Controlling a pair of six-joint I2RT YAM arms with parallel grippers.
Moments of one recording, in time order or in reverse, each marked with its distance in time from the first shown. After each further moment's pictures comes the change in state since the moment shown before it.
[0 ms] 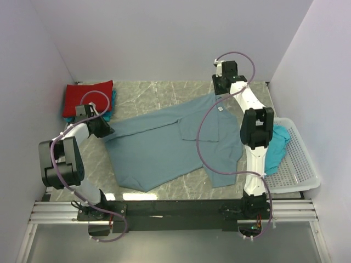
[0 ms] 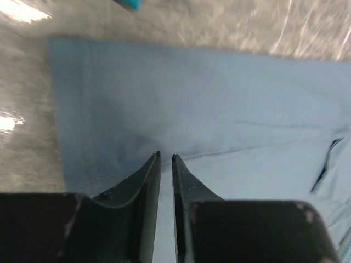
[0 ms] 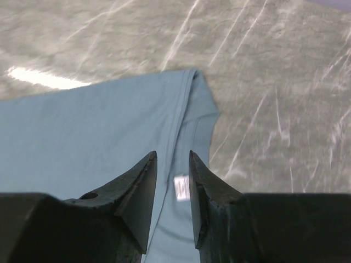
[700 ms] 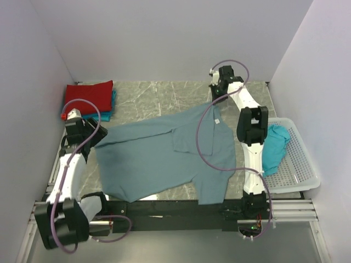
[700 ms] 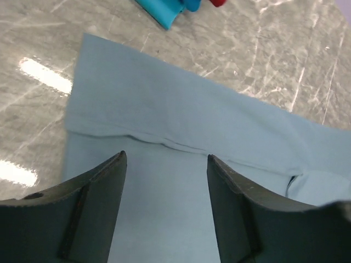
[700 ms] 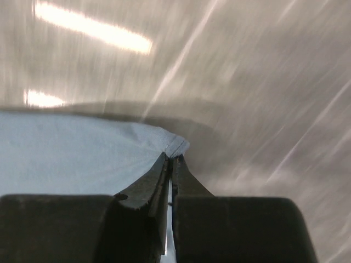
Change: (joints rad) left arm -0.005 -0.624 -0.262 -0.066 -0.222 -0.075; right arm -0.010 0.081 0.039 -0.214 -0.147 -0.040
